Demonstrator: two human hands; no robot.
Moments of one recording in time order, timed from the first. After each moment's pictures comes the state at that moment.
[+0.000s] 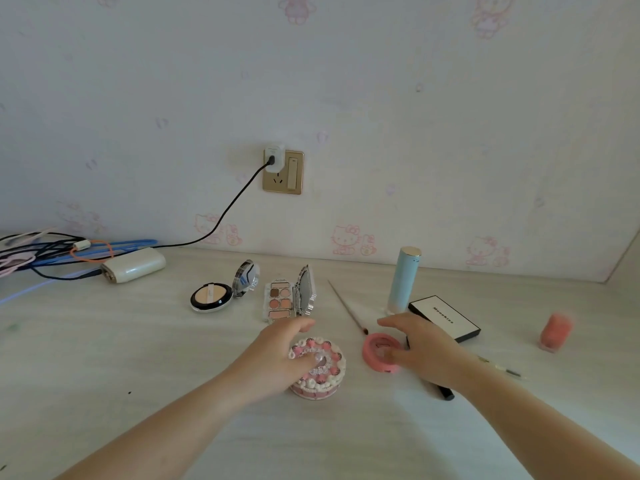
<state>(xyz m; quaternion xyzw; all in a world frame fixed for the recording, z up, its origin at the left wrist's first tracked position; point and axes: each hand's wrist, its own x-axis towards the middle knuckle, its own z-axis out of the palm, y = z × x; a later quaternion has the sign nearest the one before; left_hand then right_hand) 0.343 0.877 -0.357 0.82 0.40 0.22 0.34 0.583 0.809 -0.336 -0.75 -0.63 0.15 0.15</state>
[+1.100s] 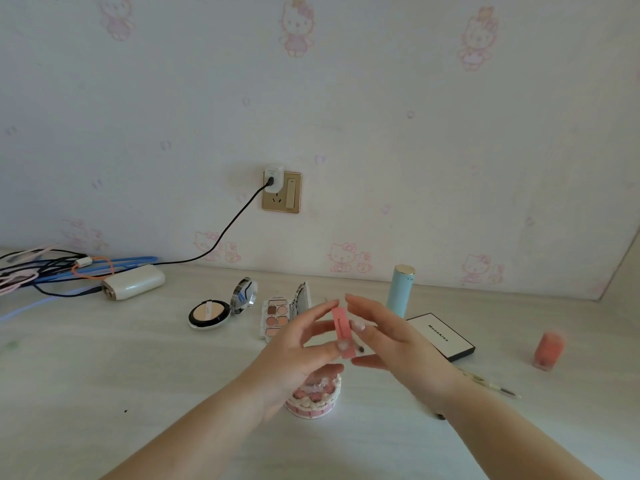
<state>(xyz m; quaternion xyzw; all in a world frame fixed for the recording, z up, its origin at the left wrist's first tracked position) 0.368 0.849 -0.316 0.61 0.26 0.35 0.66 0.529 0.787 -0.293 -0.54 -0.59 0.37 0.47</state>
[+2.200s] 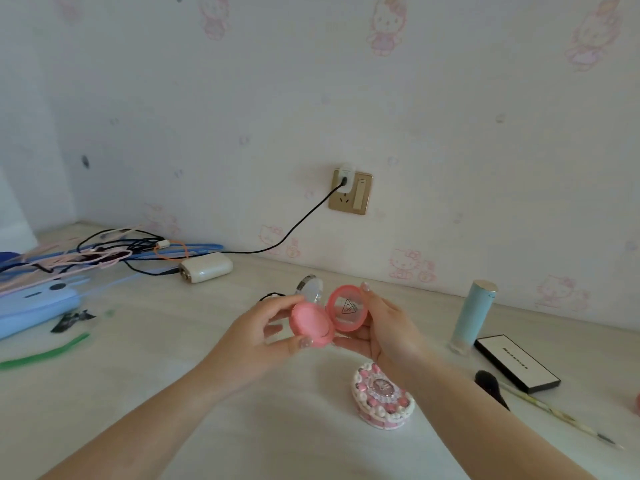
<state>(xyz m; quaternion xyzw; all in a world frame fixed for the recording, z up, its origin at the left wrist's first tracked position) 0.252 0.892 -0.327 0.74 0.36 0.42 0.40 0.448 0.861 -0.293 -0.50 -0.40 0.55 0.54</state>
